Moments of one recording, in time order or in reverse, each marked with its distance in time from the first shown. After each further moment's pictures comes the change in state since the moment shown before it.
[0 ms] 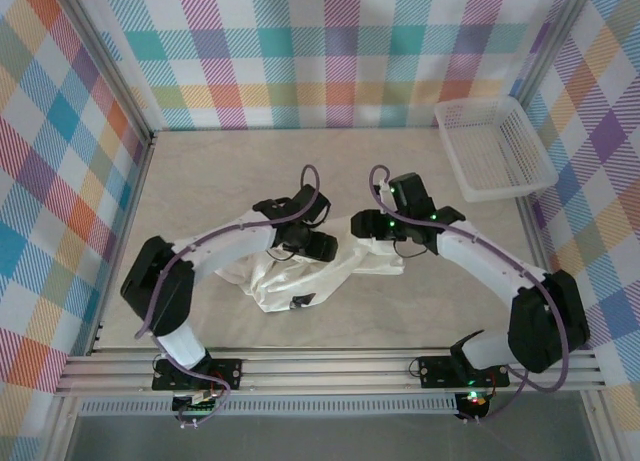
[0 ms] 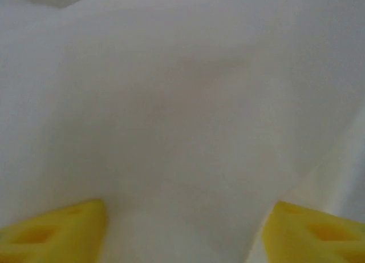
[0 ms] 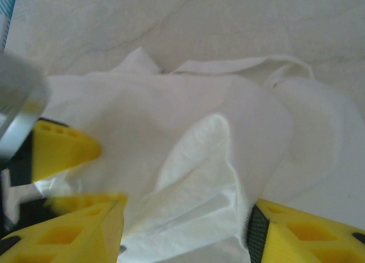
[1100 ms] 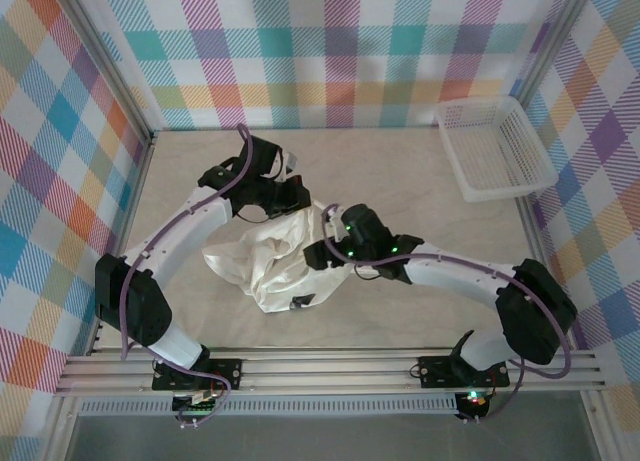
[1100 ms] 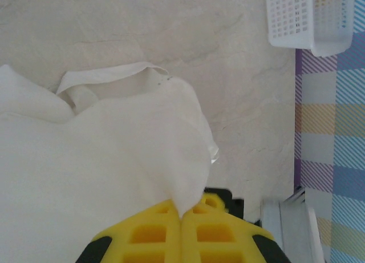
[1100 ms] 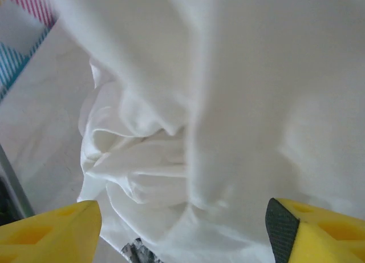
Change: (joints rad) left arm 0.252 -0.143 0.172 -0.017 0.400 -0.277; right arm 0.357 0.103 -0.065 0.355 0.161 -0.088
